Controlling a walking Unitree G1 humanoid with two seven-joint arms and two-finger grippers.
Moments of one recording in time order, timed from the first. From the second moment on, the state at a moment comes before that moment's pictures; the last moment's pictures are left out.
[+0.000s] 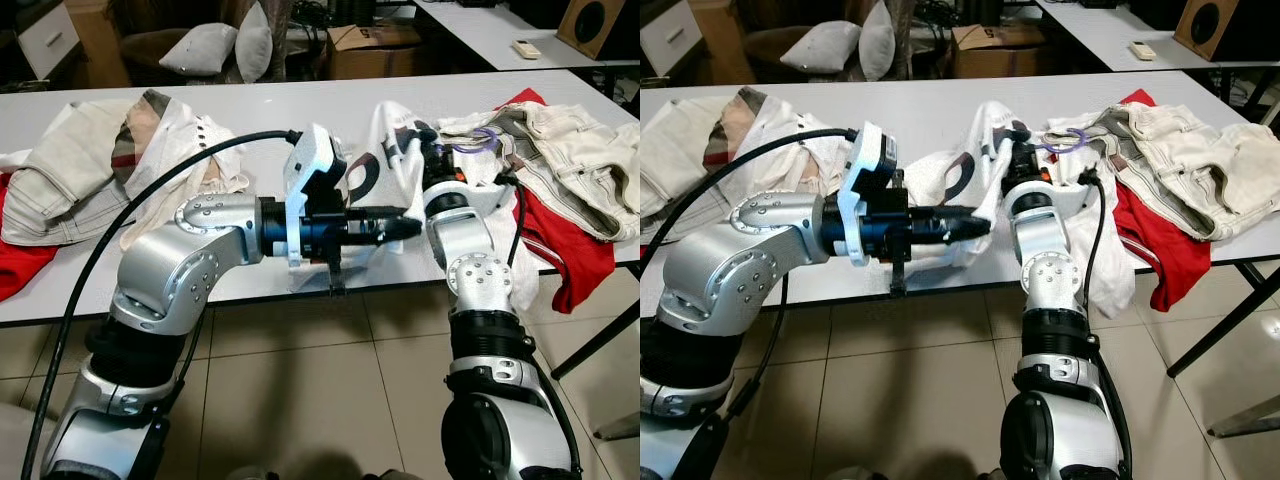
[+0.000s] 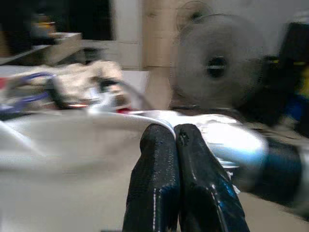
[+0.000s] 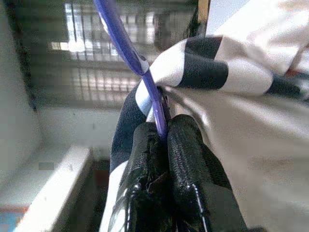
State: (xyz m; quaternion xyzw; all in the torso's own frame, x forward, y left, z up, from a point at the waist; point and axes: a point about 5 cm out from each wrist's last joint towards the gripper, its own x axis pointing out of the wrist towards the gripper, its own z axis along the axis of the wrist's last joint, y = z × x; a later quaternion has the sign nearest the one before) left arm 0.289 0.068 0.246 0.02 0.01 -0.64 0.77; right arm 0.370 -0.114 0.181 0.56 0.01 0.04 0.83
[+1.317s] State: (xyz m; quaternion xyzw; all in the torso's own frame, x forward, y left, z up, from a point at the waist) left arm 0.294 0.104 0.279 0.10 -0.01 -0.59 0.80; right arm 0.300 -0.159 0.195 0.35 0.08 0.18 0.92
